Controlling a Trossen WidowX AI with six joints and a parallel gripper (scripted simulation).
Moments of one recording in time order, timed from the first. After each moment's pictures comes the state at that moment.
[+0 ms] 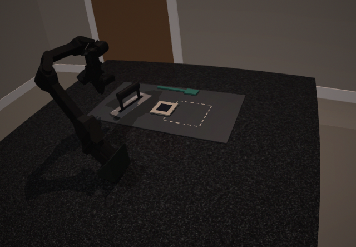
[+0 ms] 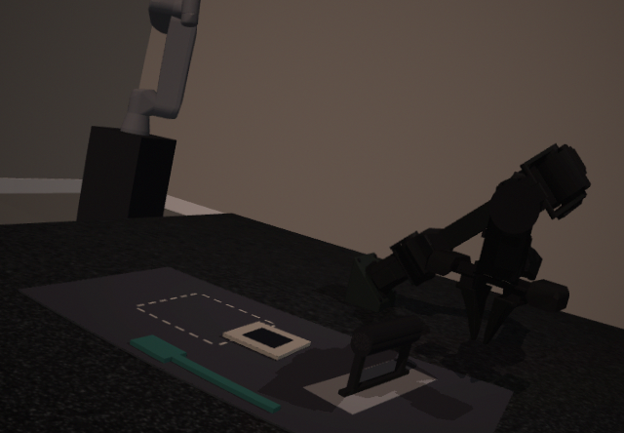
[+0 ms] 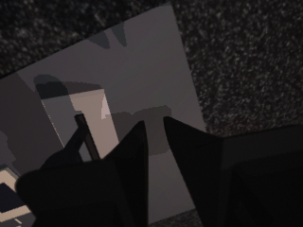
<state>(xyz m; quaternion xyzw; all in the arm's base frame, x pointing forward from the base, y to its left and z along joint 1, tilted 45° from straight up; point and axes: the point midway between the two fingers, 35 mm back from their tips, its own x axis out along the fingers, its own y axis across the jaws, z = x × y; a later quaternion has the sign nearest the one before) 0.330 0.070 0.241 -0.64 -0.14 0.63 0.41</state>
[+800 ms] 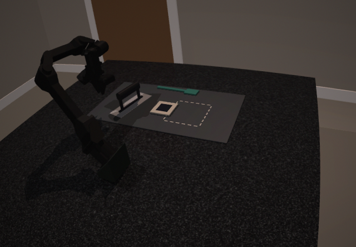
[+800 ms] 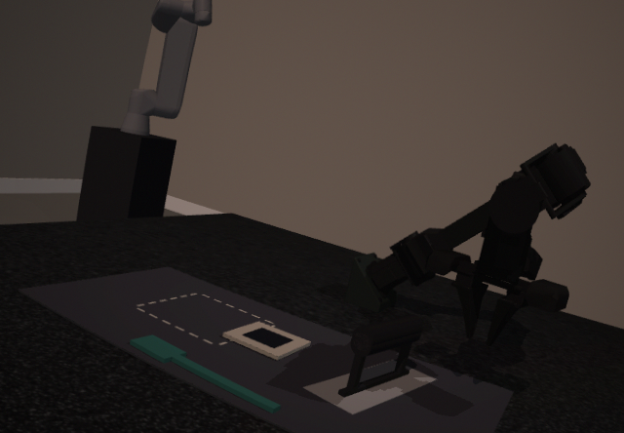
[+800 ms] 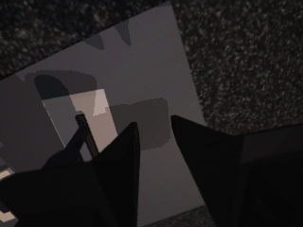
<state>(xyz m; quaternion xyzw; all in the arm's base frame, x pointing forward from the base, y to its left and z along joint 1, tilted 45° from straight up) 0.330 0.070 0.241 -0.64 -0.13 0.63 0.41</state>
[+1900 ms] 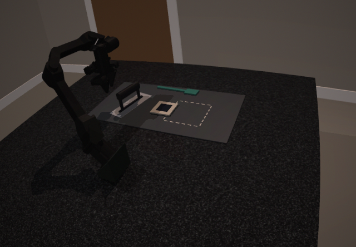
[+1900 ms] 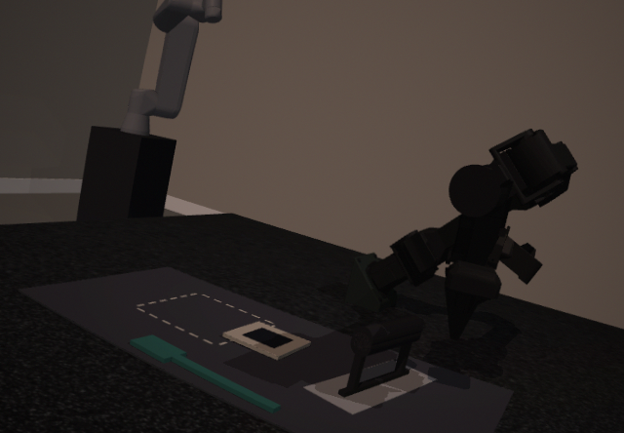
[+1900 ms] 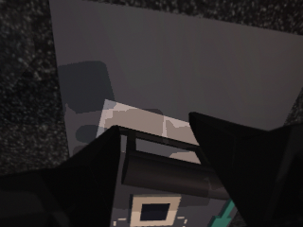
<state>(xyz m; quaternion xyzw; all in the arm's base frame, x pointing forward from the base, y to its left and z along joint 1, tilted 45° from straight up) 0.349 0.037 0.225 -0.34 0.21 0.61 0.68</state>
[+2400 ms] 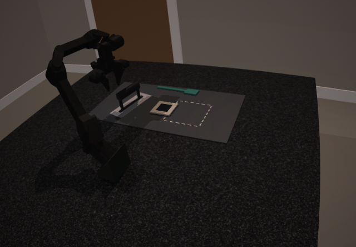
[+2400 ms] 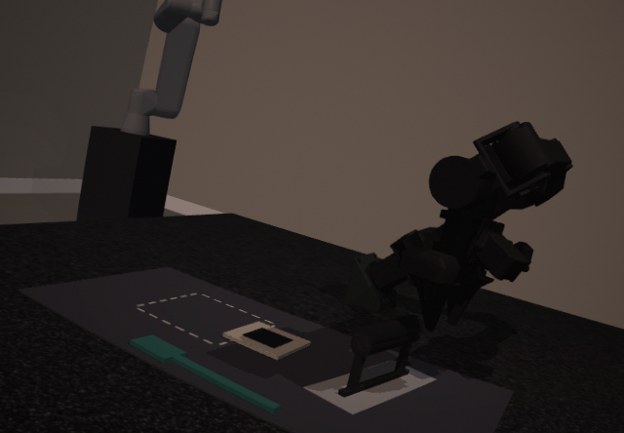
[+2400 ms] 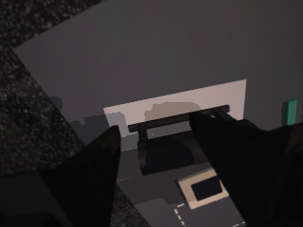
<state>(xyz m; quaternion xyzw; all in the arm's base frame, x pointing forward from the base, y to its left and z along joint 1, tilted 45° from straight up) 0.357 0.020 0.217 -0.16 0.36 0.54 0.75</state>
